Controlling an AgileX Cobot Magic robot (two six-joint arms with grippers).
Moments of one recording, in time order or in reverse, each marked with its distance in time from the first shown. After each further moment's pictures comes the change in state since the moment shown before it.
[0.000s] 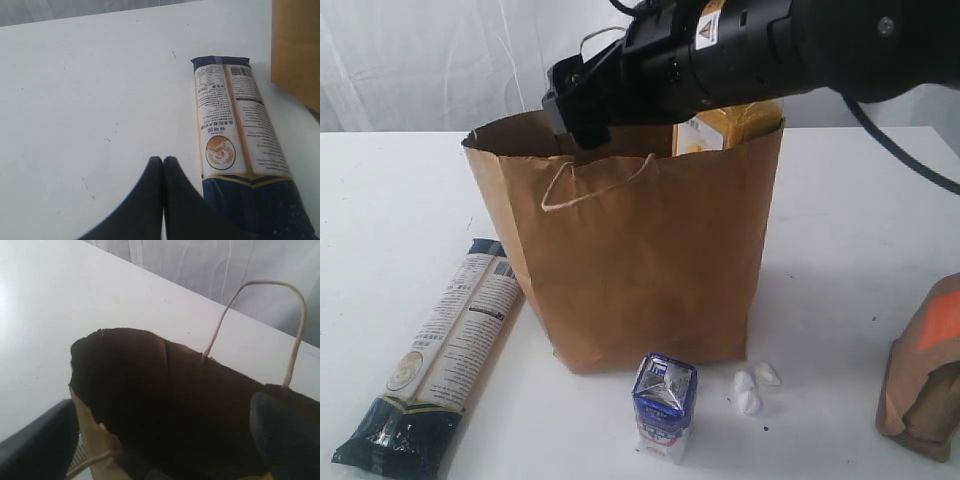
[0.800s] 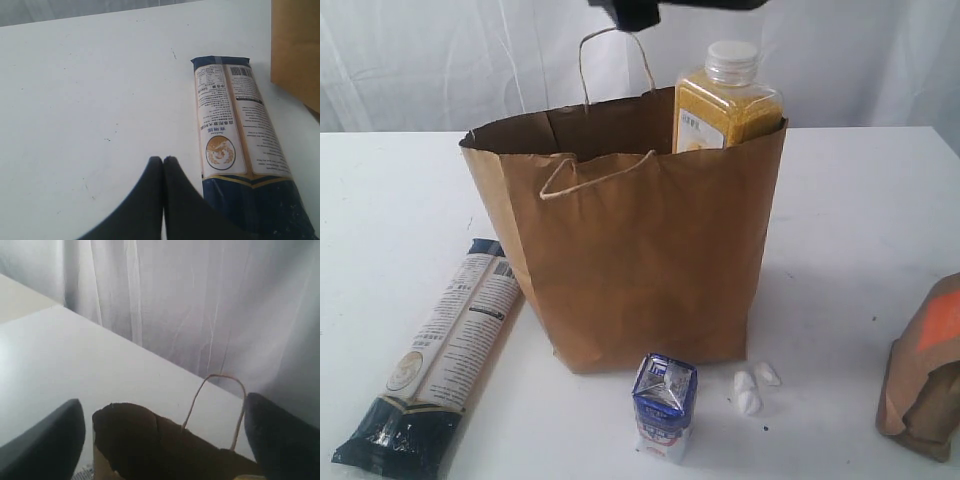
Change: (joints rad) left arm 0.000 0.000 0.000 0.000 0.000 0.000; right arm 0.000 -0.234 0.000 -0.043 -0.039 0.000
